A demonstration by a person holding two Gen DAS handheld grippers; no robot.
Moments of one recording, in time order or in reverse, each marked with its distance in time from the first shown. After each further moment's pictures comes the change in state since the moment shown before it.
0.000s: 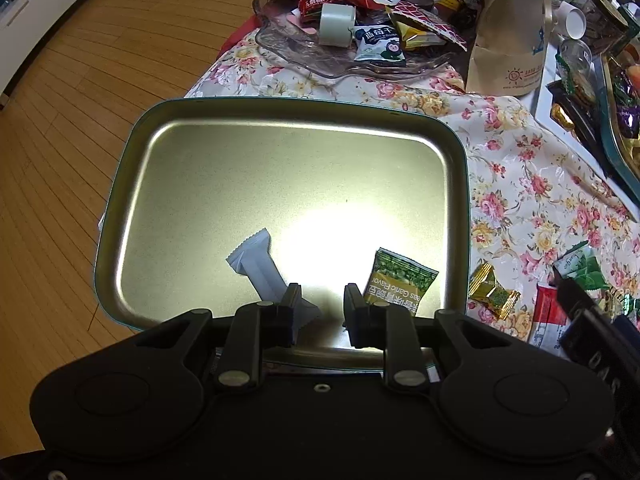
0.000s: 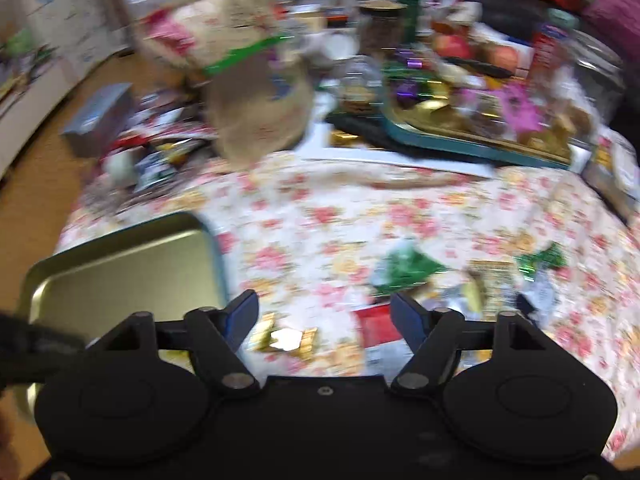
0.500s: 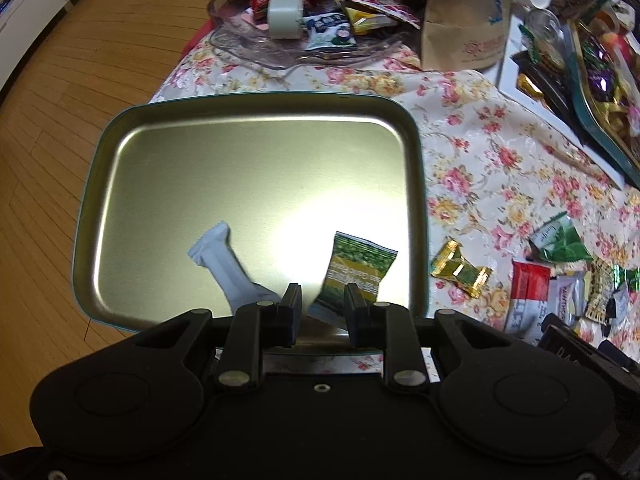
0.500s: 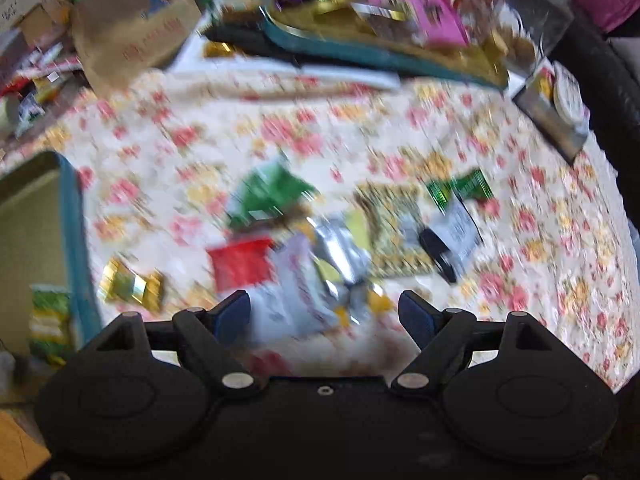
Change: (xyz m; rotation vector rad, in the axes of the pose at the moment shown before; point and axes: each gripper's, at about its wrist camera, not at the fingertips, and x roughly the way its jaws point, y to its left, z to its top) left arm -0.002 -0.034 -0.010 0.083 0.014 -0.018; right arm 0.049 -0.066 -0.021 -0.014 0.242 -0.138
